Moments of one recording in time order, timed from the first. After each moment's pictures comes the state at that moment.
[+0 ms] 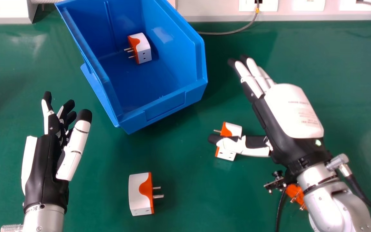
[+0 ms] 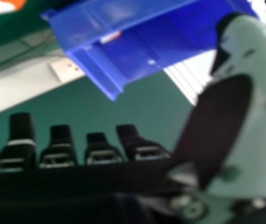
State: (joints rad) left arm 0.29 0.12 0.18 -0.13 0.02 -0.16 -0.02; right arm -0.01 -0.36 0.27 -0.07 -0.75 -0.11 -0.13
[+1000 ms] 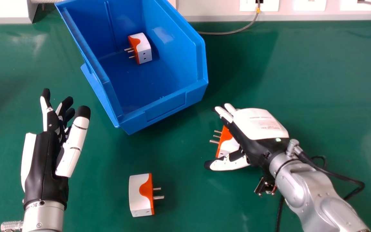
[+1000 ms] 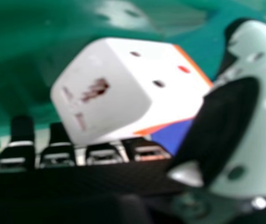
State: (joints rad) left arm 0.27 0.12 0.18 -0.13 0.02 -0.15 -0.01; right arm -0.33 -0.32 0.48 0.36 -0.87 0.08 0.08
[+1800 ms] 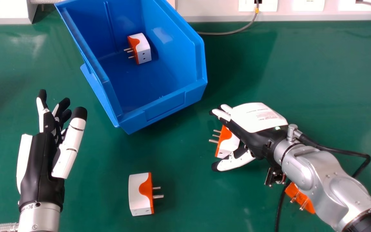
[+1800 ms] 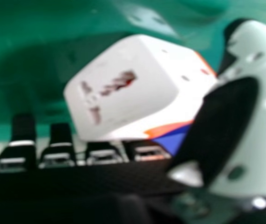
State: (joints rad) left arm 0.28 0.13 0.19 -0.14 0.02 -0.14 -0.01; right arm -0.42 -0.41 0.50 0.41 -0.86 -0.01 0.20
